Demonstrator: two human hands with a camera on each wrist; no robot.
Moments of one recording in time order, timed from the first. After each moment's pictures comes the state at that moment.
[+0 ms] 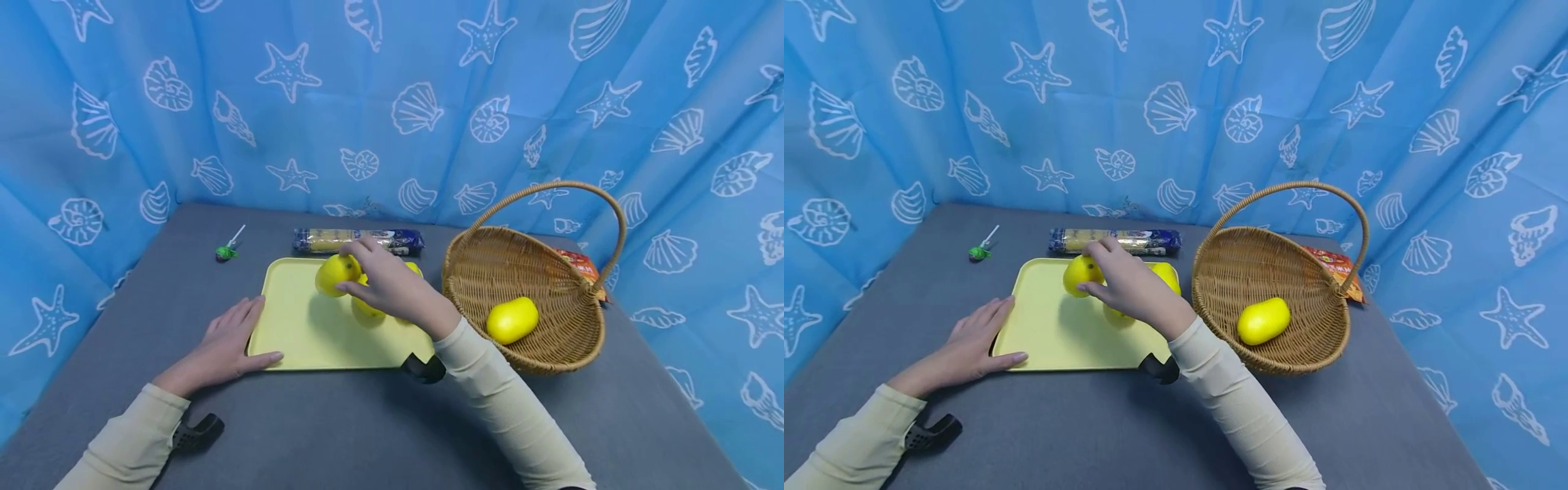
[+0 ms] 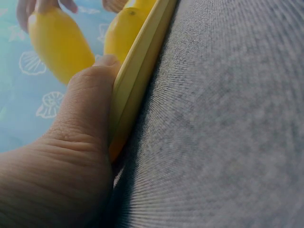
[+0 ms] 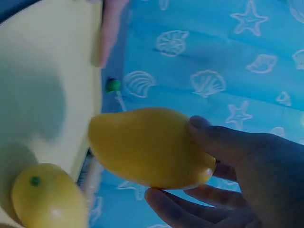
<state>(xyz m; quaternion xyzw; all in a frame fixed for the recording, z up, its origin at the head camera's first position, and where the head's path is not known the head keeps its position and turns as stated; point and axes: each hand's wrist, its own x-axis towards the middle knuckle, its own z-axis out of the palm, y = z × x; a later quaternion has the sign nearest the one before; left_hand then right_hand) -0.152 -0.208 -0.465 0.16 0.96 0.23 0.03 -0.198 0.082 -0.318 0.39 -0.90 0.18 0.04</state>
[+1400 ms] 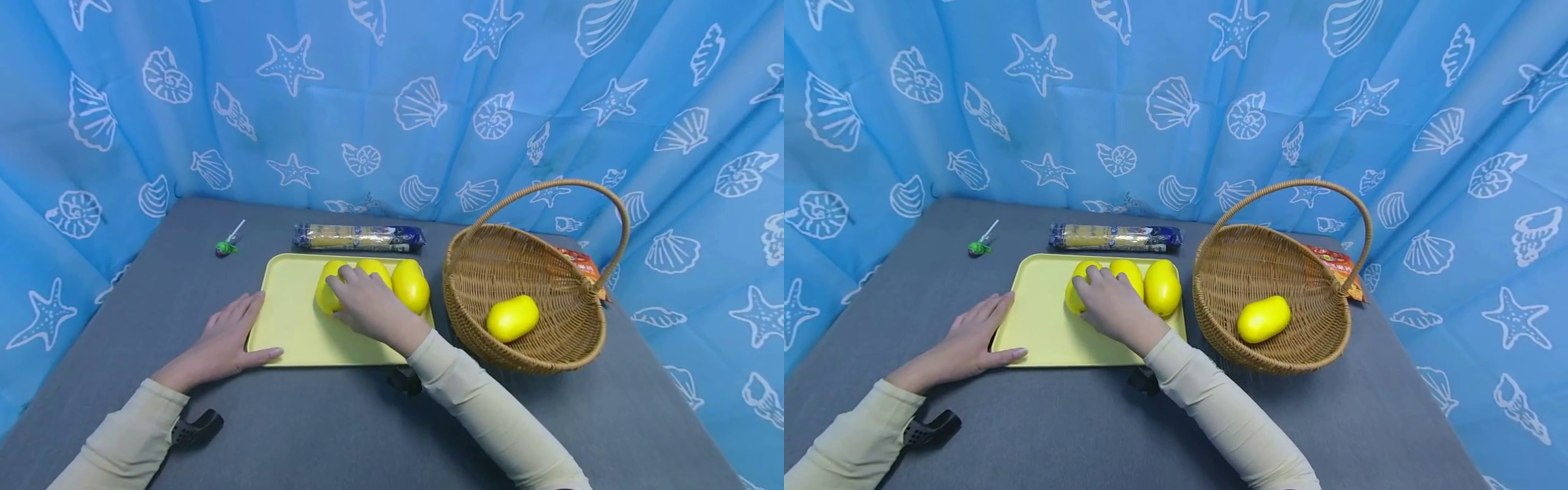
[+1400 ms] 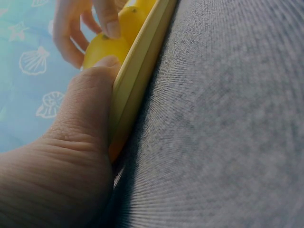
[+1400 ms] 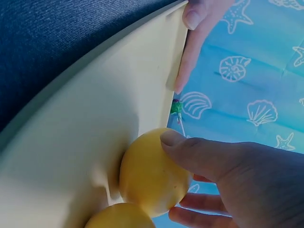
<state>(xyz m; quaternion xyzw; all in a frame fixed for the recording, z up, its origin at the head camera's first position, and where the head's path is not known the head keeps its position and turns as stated) -0.152 -0.207 -0.462 0.16 0.96 0.22 0.04 -0.195 0.058 -0.373 0.38 -0.92 -0.06 0.06</state>
